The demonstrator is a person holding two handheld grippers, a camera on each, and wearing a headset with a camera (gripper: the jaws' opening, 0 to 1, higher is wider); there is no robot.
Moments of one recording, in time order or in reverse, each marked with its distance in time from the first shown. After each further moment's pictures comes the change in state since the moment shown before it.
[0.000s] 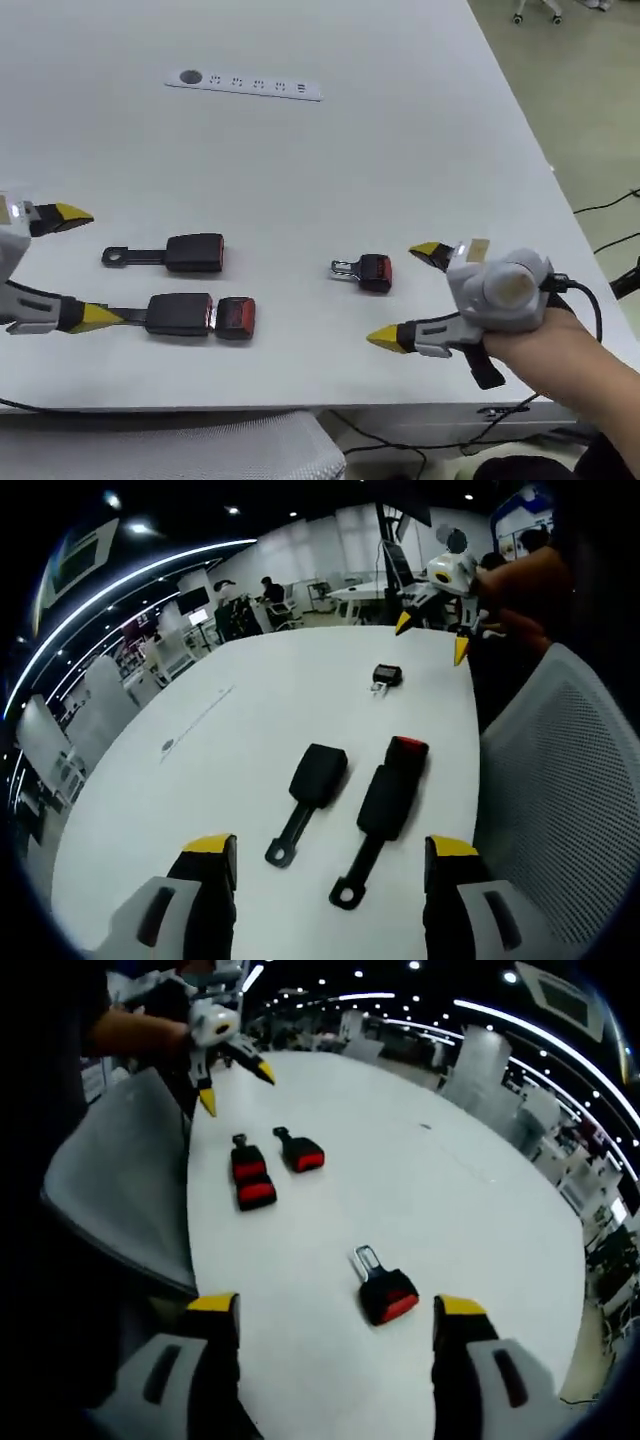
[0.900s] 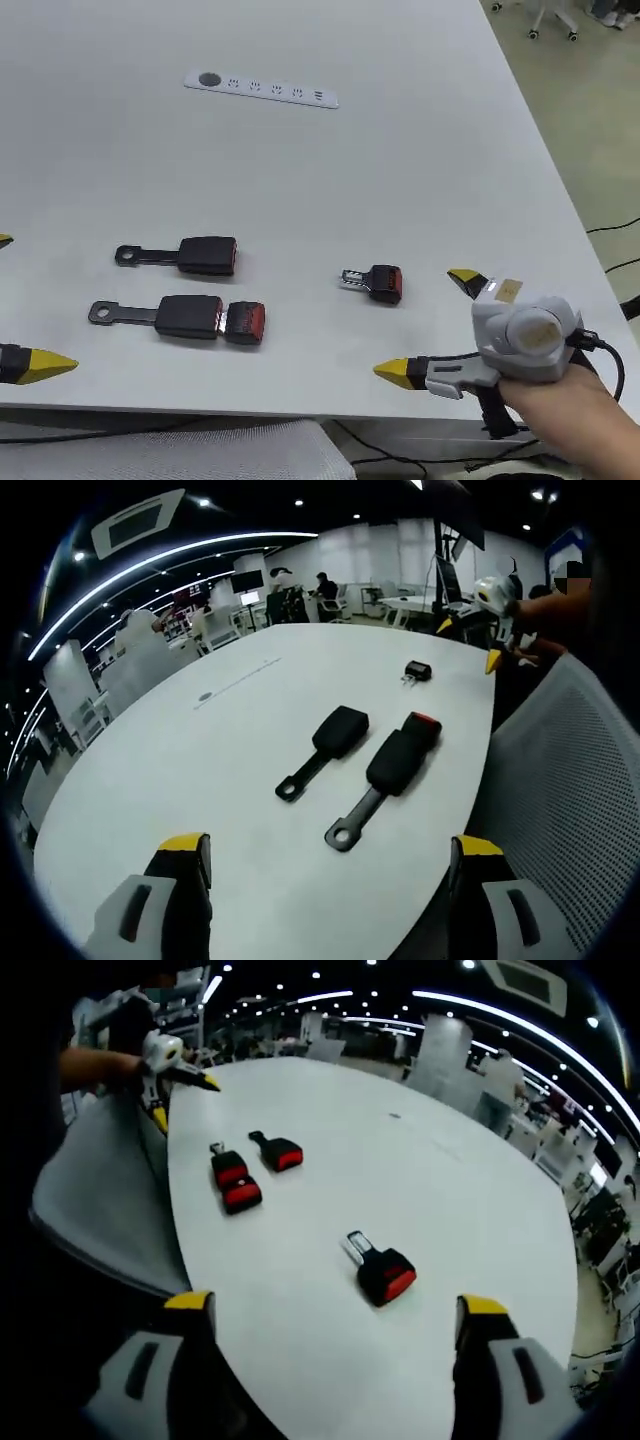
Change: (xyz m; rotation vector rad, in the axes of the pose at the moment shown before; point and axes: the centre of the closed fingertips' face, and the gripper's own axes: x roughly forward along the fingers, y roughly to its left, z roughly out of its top) left arm -0.023 0.000 -0.047 -0.159 0.001 0.096; right arm 0.000 0.005 -0.005 0.111 -0.014 -0.095
